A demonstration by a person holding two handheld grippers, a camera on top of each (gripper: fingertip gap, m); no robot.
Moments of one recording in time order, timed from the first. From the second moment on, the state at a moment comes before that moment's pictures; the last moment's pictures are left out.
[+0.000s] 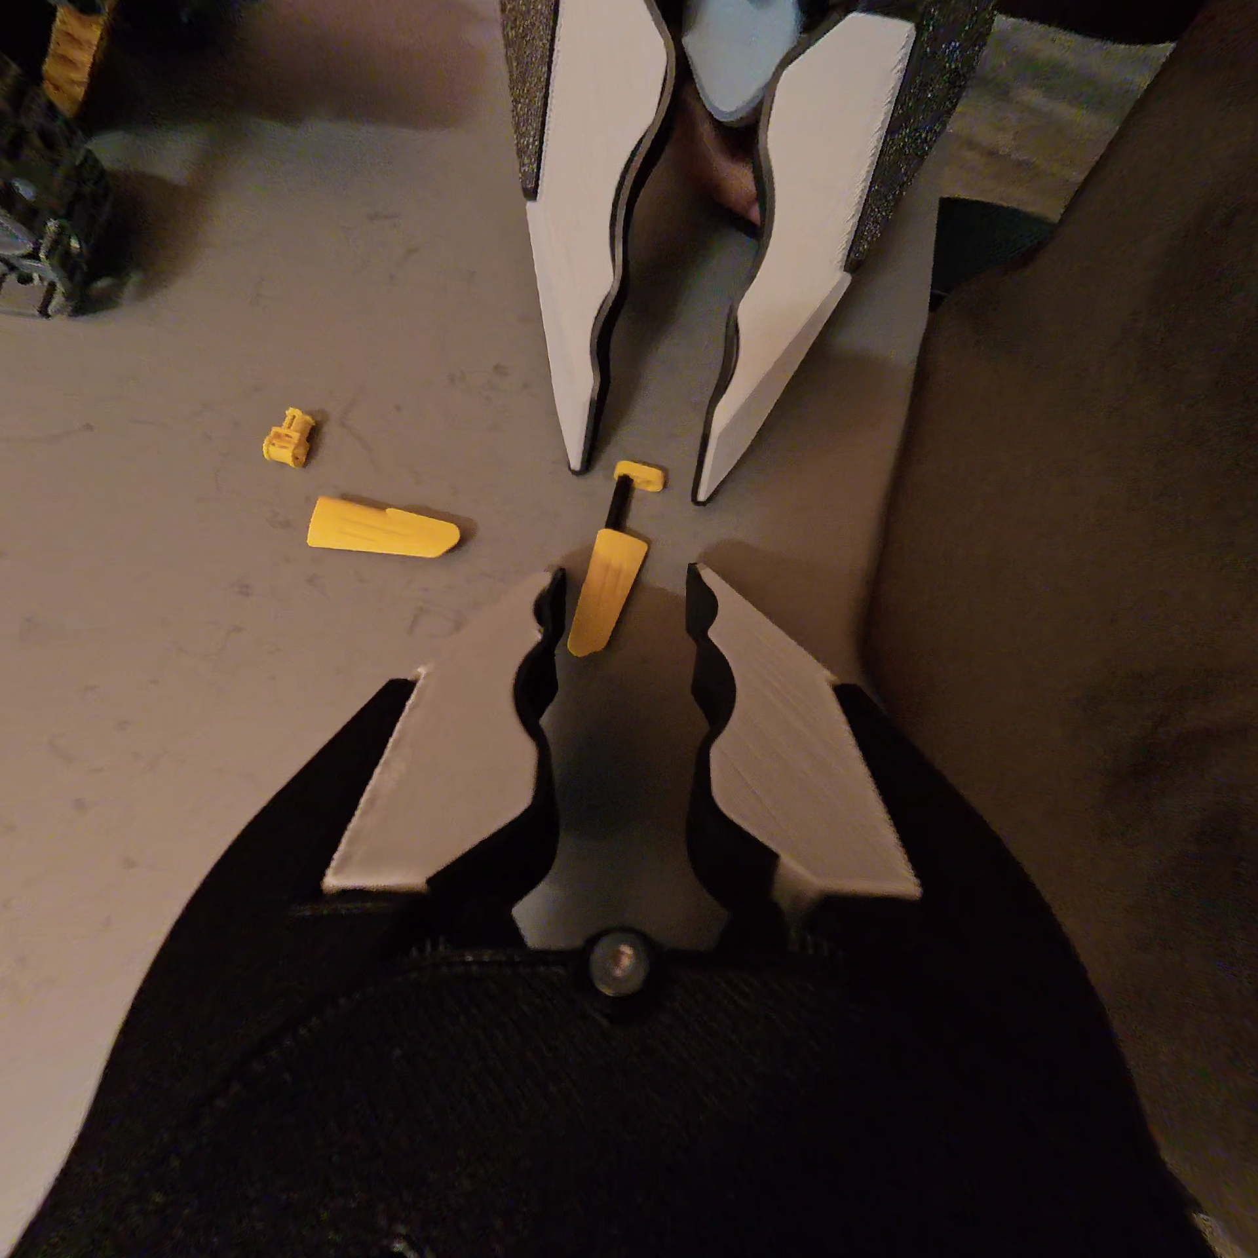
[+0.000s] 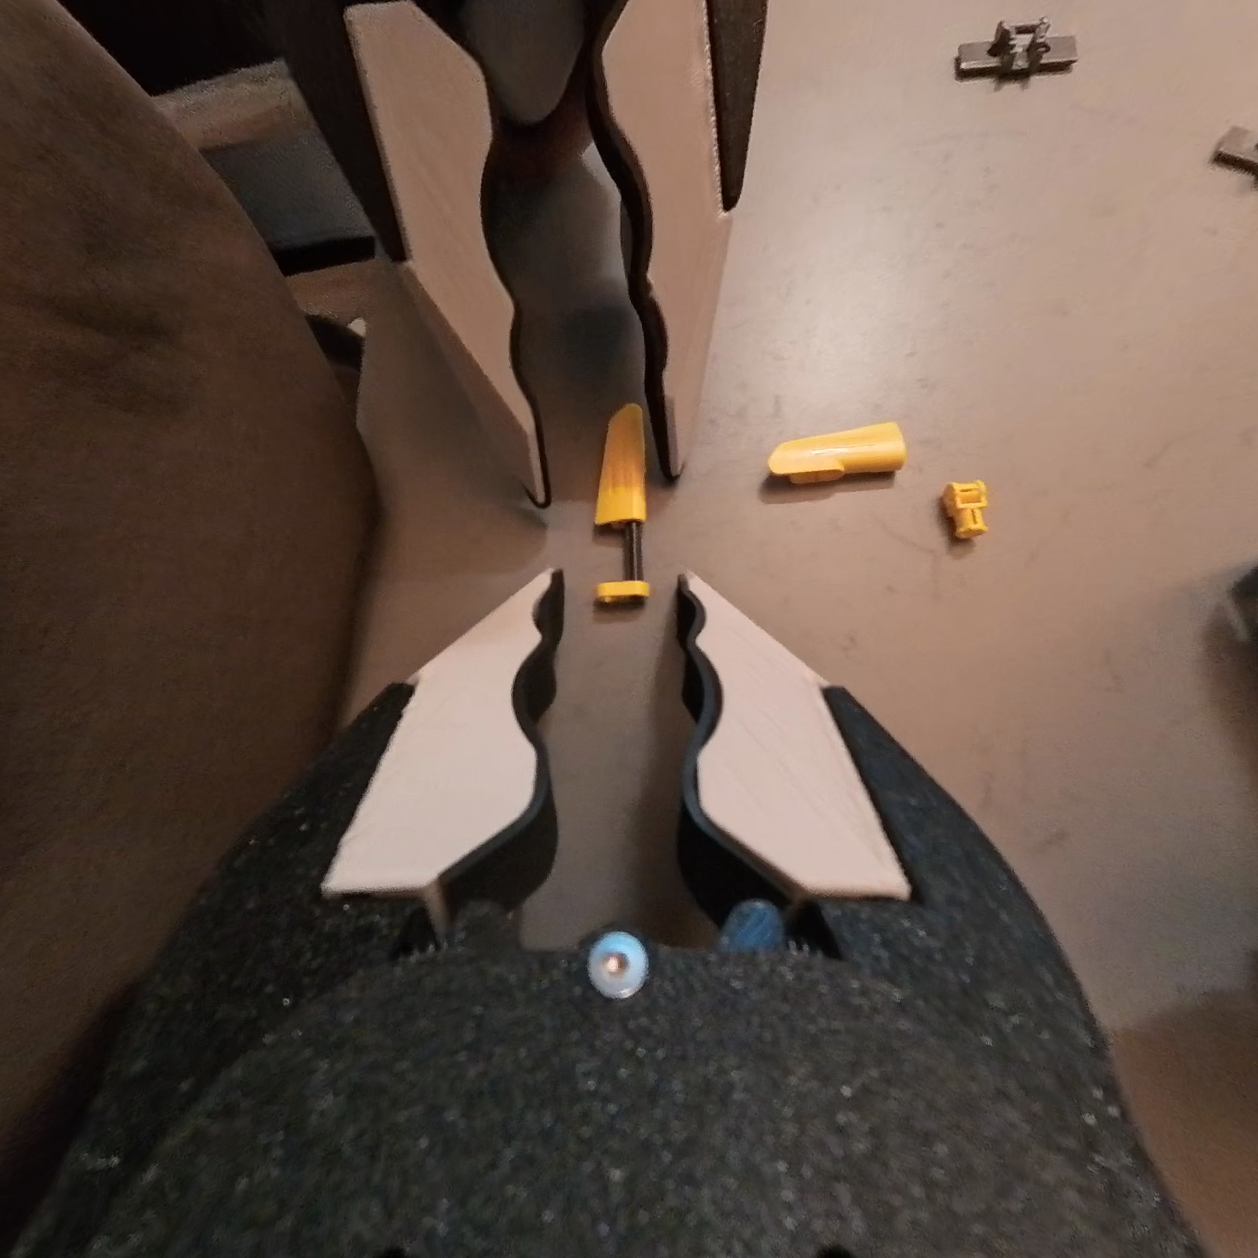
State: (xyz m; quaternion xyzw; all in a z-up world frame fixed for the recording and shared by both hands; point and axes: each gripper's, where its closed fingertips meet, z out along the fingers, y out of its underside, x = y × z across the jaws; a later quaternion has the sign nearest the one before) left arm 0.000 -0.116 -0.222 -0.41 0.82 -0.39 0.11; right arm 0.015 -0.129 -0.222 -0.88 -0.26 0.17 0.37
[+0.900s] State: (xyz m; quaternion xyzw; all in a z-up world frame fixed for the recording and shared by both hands) left arm 0.001 -0.116 -0.223 -0.37 0.84 -0.36 0.16; right arm 0.023 -0.131 -0.224 -0.88 -0.25 0.13 0.37
